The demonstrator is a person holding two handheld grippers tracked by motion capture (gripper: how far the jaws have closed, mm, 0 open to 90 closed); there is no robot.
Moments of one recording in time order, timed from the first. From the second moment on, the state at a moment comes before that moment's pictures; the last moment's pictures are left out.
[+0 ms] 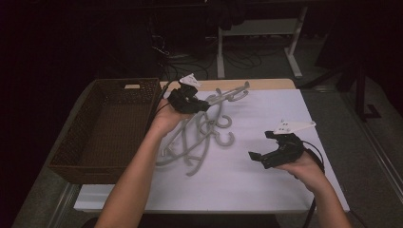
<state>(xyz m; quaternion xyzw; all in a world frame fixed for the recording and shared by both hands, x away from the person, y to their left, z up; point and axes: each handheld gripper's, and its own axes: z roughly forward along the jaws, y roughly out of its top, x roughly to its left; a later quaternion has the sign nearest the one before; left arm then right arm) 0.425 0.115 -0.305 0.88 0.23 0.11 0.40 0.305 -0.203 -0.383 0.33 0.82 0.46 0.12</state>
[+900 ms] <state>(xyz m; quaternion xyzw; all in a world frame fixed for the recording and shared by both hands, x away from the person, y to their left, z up) 0.383 0.289 -0.237 0.84 0.27 0.09 0.47 0.307 -0.200 -0.385 0.33 0.82 0.45 0.12</state>
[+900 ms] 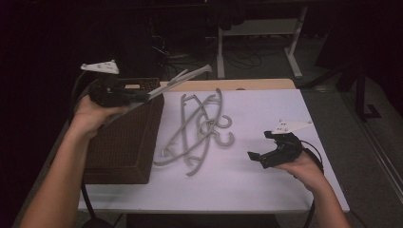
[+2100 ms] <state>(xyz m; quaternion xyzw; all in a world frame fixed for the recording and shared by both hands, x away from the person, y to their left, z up) 0.341 0.434 -0.273 0.80 0.38 0.12 0.44 0.310 -0.198 -0.388 0.34 0.82 0.44 0.12</state>
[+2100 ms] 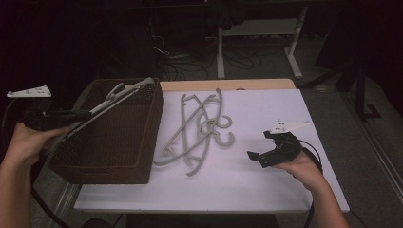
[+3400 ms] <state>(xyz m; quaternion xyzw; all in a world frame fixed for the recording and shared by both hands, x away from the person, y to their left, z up) 0.364 0.394 -0.325 0.79 0.35 0.10 0.48 0.320 -0.191 -0.380 0.33 0.82 0.44 0.13</state>
